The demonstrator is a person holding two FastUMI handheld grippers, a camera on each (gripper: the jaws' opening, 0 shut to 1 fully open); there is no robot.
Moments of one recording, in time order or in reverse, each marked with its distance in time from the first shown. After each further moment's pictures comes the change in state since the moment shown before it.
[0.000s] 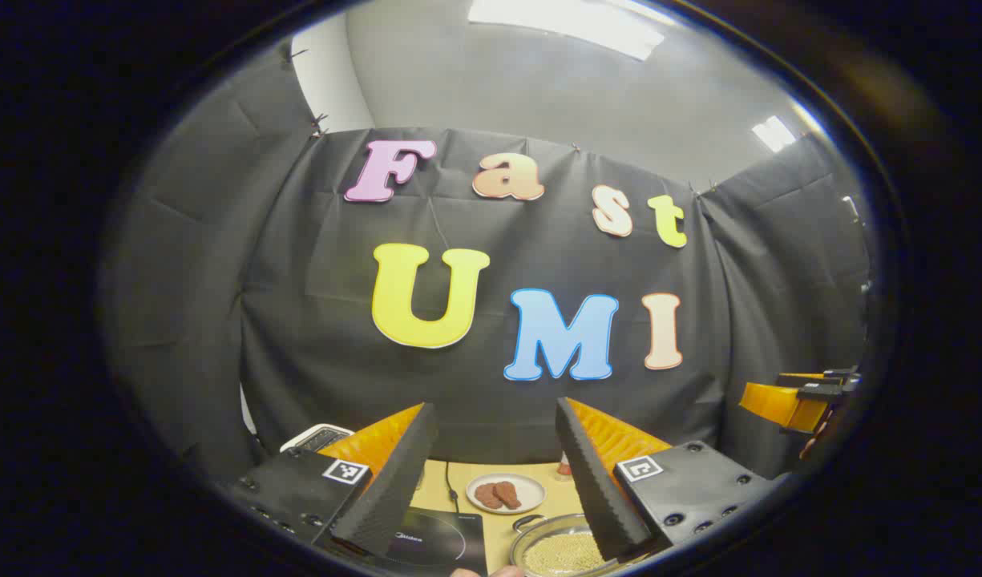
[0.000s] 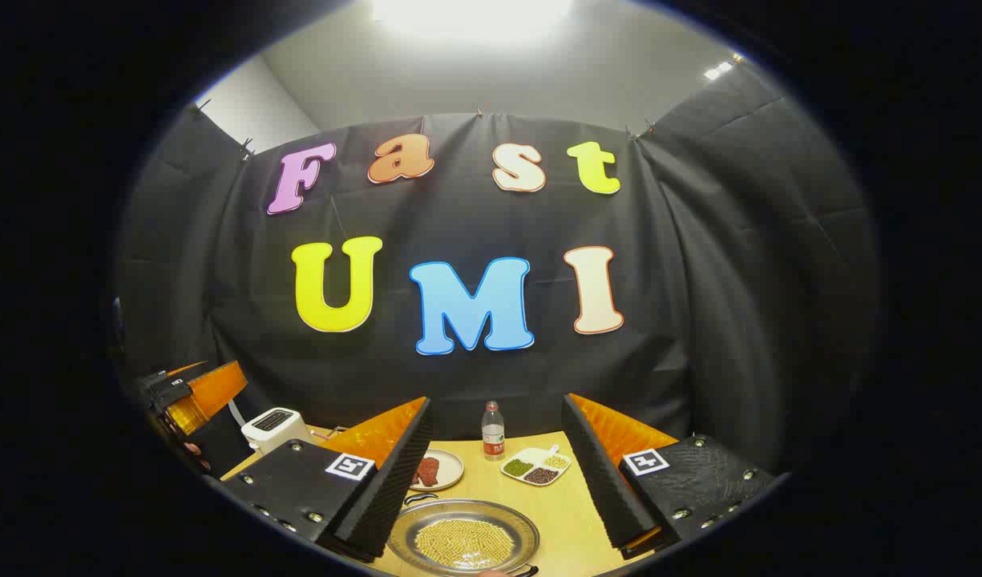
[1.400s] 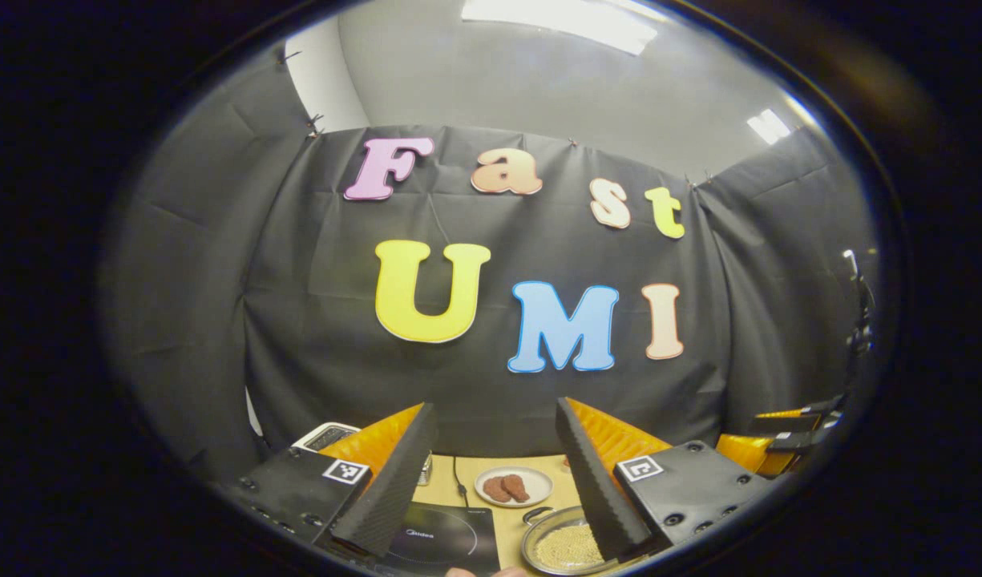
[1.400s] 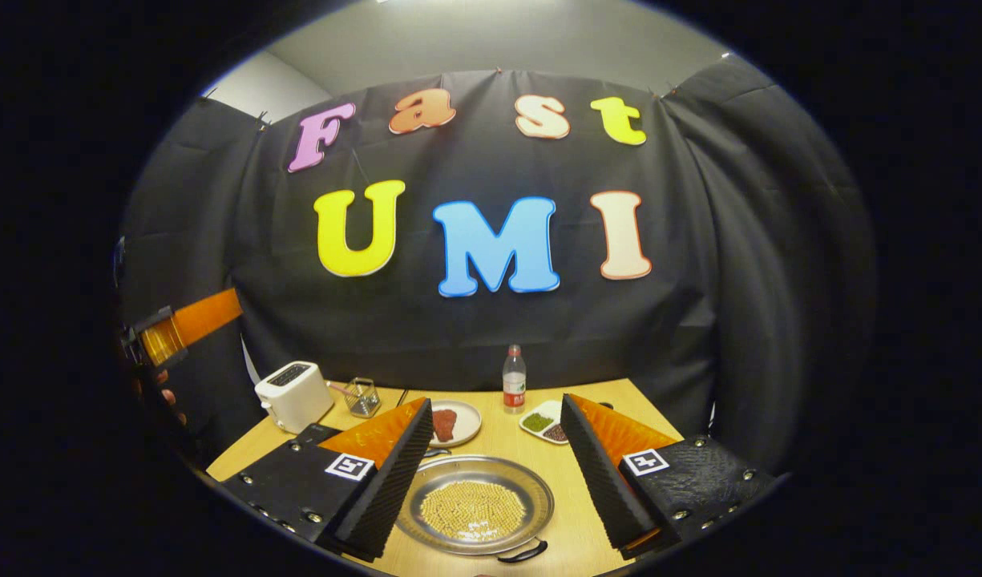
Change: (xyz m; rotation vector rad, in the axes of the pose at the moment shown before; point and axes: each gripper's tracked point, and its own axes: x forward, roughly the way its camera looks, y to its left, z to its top) left arm -0.009 0.001 -0.006 0.020 0.028 -0.008; right arm -0.003 0.011 -0.099 -0.017 0.231 0.110
